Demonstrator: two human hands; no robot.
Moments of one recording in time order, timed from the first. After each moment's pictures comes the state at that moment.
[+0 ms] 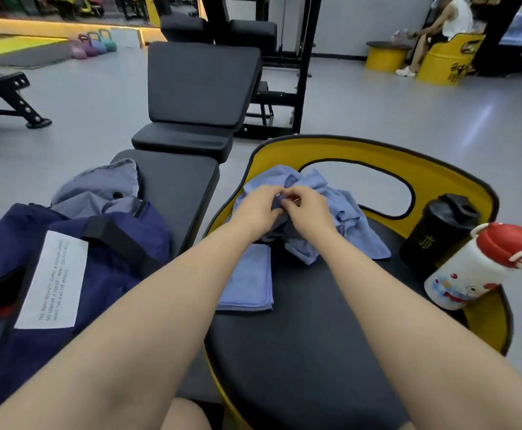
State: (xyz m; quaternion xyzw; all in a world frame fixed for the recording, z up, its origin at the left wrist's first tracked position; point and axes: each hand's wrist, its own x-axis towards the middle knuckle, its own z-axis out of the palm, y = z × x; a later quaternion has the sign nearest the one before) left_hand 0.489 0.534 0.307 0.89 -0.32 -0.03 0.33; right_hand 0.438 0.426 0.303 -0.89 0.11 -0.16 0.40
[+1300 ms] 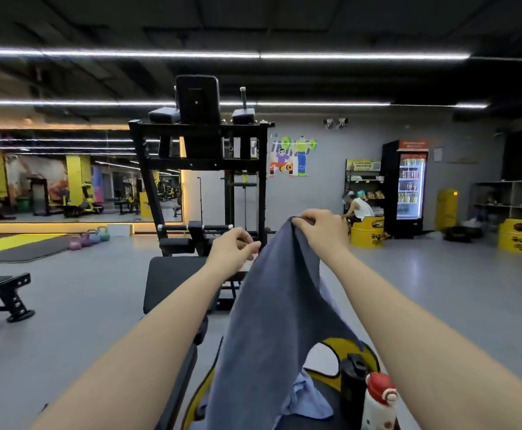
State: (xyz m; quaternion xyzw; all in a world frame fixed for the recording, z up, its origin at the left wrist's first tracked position) left_hand 0.325 0.574 0.674 0.80 -0.31 0.11 0.50; right_hand 0.240 0.410 0.700 -0.86 0.11 -0.43 0.25
